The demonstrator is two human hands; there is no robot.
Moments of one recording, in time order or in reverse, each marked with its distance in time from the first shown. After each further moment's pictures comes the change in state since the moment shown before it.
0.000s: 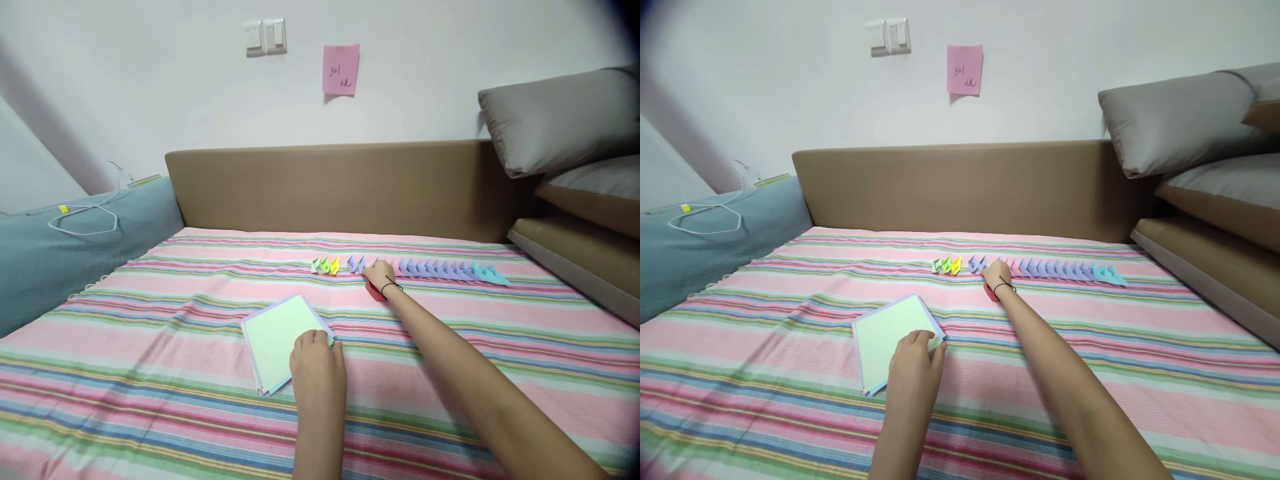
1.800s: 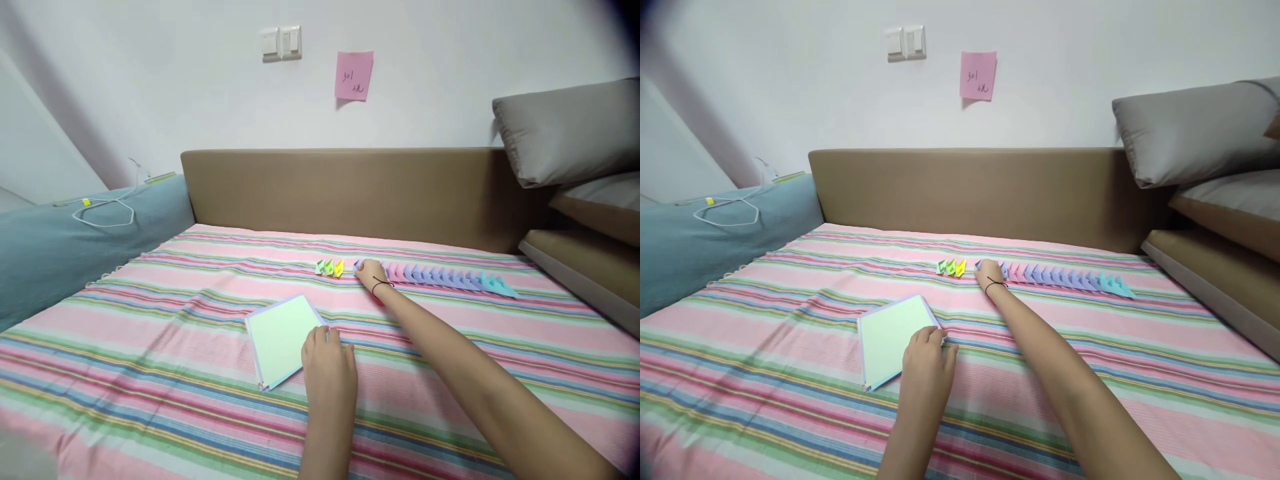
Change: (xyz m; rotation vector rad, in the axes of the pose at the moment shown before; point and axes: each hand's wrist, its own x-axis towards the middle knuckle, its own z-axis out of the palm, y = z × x) left_hand -0.004 0.017 0.006 -0.012 0.021 0.037; right_hand 0.002 -0.029 0.006 -0.162 -0.025 -0.214
